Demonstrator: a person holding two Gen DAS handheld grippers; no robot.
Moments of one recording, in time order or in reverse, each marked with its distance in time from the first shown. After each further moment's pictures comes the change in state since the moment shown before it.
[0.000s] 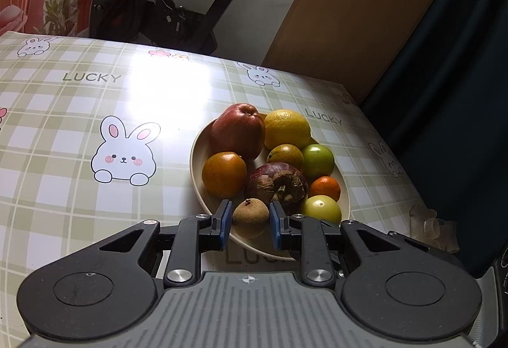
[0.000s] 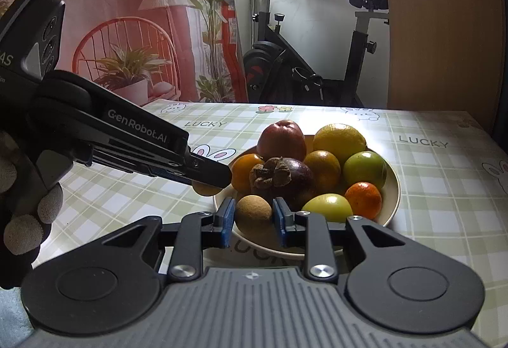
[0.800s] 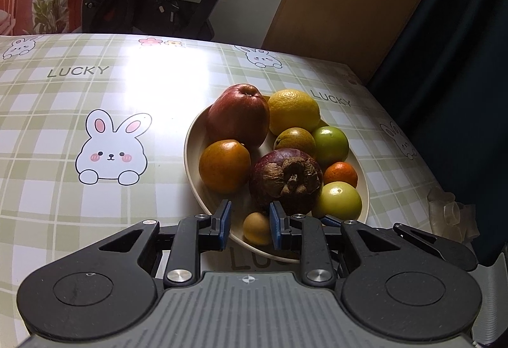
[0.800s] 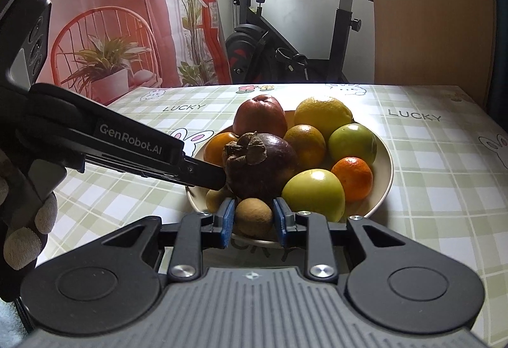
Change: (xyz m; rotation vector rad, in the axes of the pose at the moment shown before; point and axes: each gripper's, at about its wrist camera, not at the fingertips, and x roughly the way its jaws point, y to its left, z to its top) left arm 0.025 -0.006 -0.003 0.051 0.039 0.017; right arm 0.020 -0.012 -0.005 0.050 0.054 -0.048
